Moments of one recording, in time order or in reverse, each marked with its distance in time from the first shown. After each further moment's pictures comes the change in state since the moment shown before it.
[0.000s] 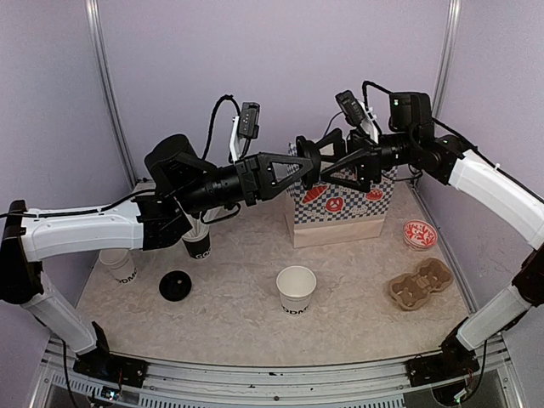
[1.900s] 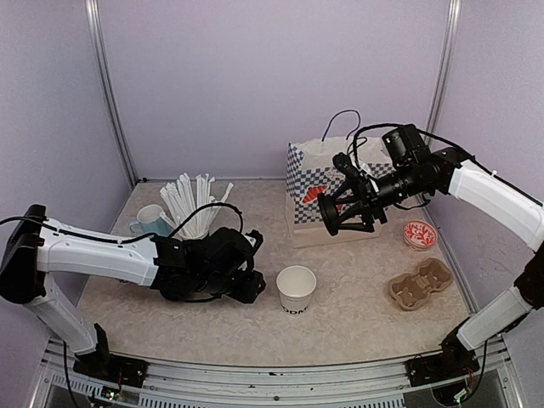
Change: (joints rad) left arm -0.141 0.018 -0.228 -0.949 -0.745 0.098; right arm -0.066 -0.025 -0.129 -0.438 0.320 -0.532
